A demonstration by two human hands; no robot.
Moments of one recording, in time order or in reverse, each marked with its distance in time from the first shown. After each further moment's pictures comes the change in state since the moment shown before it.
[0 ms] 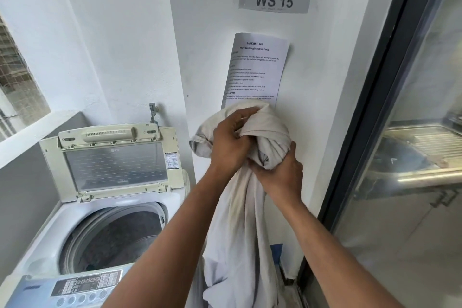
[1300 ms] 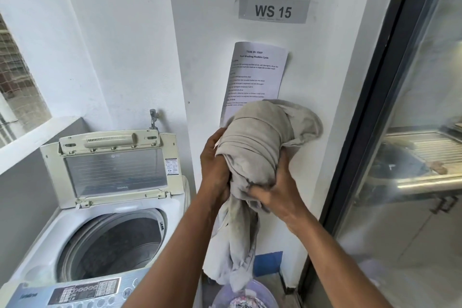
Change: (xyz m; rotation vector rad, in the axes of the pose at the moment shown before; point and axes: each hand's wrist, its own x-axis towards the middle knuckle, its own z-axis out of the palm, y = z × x) left_hand -0.017 -0.020 -0.006 -0.553 0.312 -0.376; right_hand -0.021 -0.012 -0.028 0.155 -0.444 0.136
